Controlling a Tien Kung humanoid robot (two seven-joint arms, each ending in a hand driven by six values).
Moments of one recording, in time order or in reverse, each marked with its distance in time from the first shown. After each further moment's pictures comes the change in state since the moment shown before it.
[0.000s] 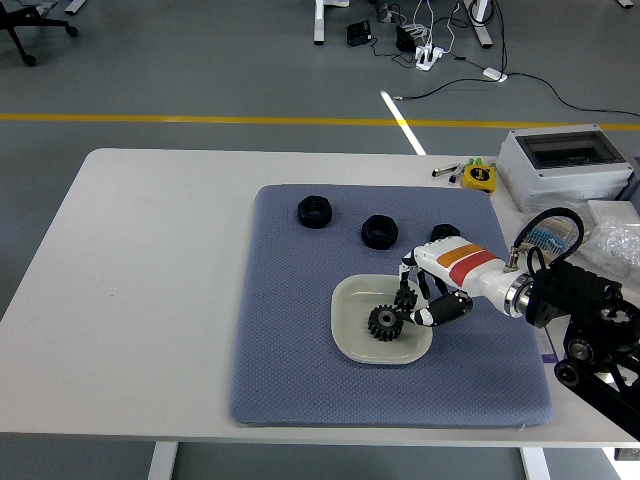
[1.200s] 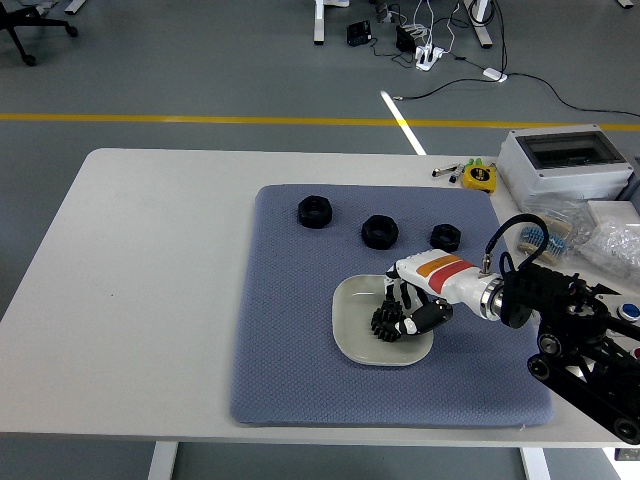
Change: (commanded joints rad) left arm -0.002 0.003 0.001 0.000 -0.004 0.001 0.001; right arm 0.046 0.075 -0.040 -0.137 0.000 0.032 0.015
